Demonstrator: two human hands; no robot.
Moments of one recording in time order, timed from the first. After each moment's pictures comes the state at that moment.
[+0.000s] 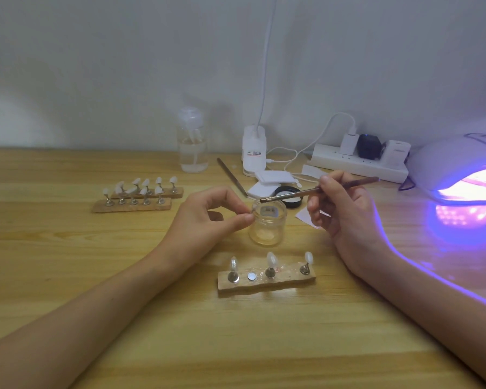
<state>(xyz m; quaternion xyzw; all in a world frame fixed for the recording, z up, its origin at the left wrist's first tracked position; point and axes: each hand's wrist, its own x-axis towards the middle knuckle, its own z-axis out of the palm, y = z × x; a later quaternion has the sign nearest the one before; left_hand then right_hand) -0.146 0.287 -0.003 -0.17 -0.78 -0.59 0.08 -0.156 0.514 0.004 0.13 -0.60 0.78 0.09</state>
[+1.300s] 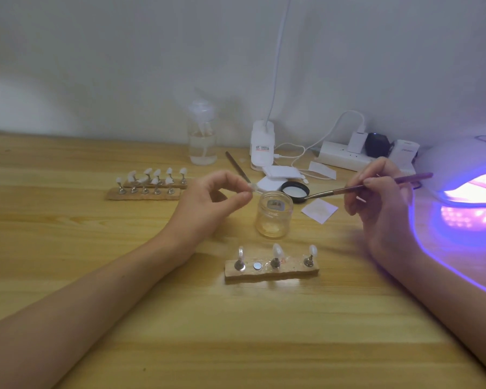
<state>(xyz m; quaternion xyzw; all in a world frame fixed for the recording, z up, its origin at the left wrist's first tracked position) -0.140 0.285 0.009 -0.13 -0.77 -0.61 0.10 -0.159 0.539 0.012 0.16 -0.60 0.76 0.20</state>
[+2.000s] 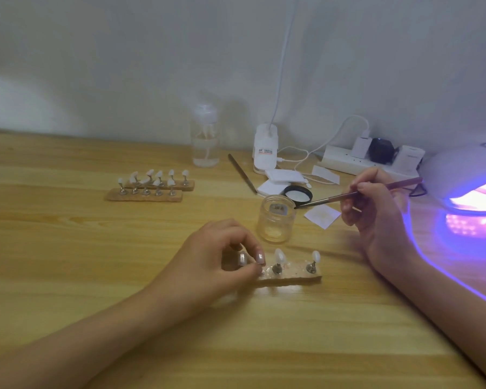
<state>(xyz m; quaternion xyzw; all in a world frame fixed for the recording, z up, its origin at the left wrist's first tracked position) -0.085 0.286 0.000 -0.21 -0.85 -0.47 0.05 -0.163 0.537 0.006 0.15 -0.61 0.76 0.16</state>
